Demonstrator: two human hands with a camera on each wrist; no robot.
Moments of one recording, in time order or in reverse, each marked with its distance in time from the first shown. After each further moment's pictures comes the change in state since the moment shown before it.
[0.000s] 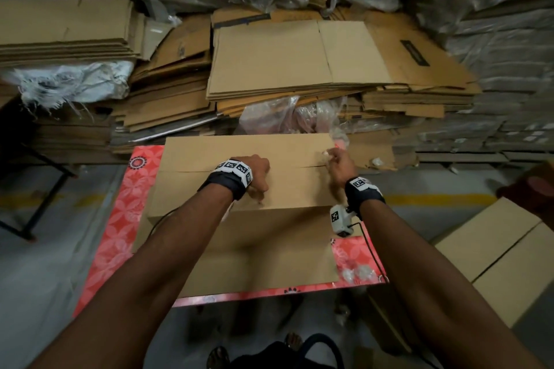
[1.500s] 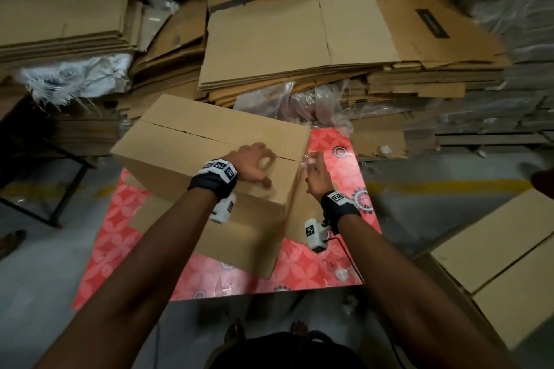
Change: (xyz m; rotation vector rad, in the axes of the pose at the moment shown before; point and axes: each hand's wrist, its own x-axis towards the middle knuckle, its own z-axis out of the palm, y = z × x) left_hand 0.050 0.023 0.007 -0.156 0.019 0.074; right_hand -0.007 0.044 0.053 0.362 -0.102 0.072
